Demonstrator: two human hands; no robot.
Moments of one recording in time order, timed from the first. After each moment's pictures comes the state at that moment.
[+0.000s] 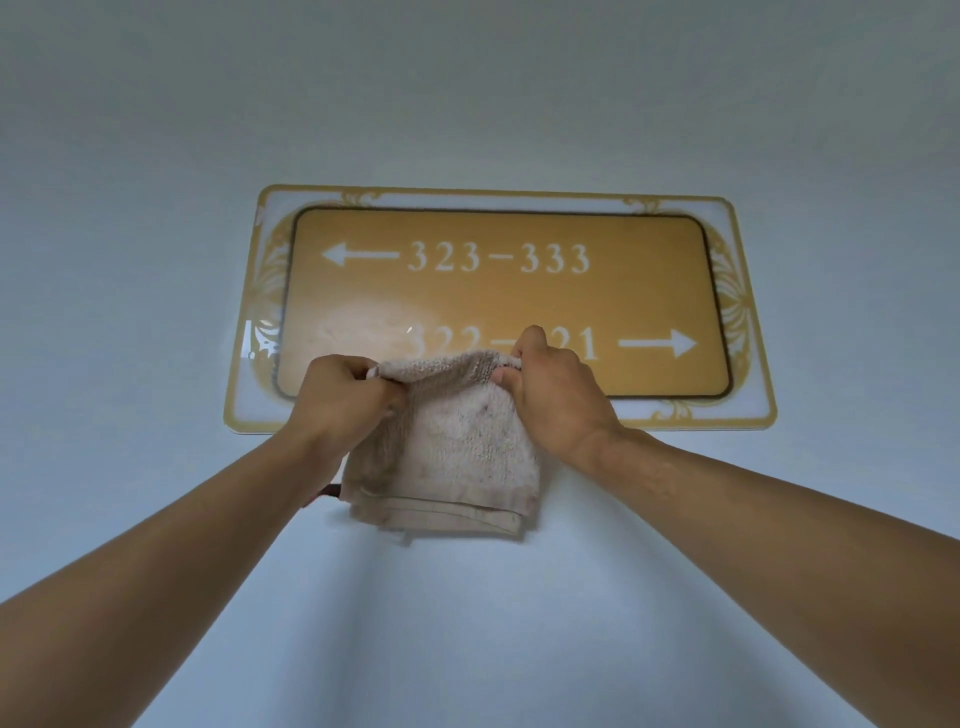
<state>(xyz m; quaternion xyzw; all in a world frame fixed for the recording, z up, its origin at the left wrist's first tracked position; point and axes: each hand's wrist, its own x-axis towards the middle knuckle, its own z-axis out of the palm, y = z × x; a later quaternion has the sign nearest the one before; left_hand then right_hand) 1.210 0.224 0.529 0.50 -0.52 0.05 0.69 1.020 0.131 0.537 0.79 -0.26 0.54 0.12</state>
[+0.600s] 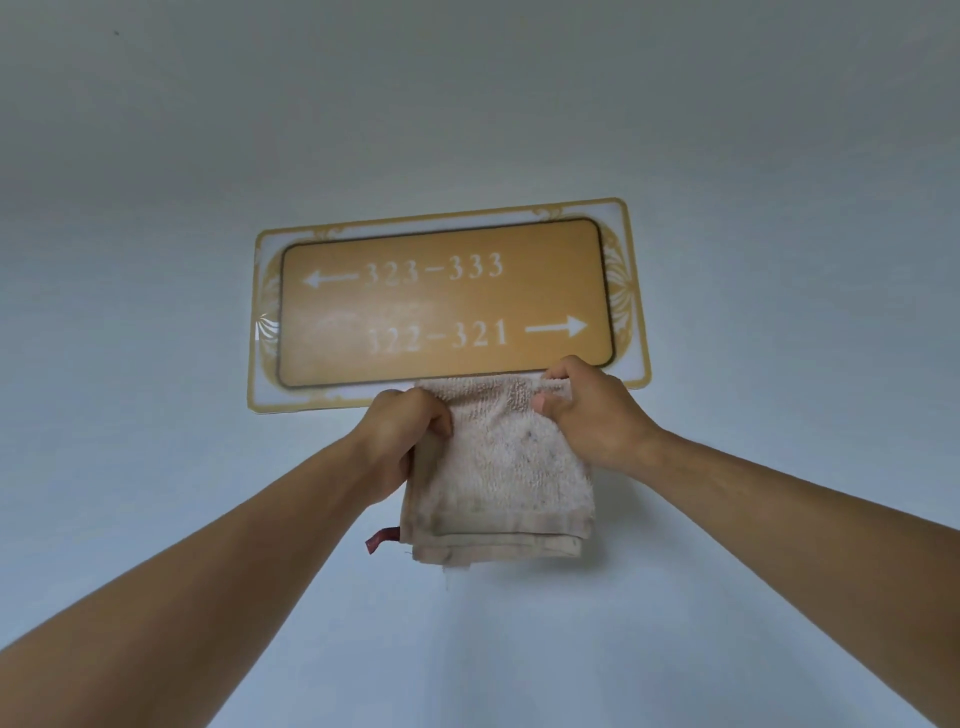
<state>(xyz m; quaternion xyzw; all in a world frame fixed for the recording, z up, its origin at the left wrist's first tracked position) 1.011 0.282 0.485 0.53 -0.48 -0.18 0.68 0.829 0.169 0.480 0.82 -0.22 0.50 -0.16</state>
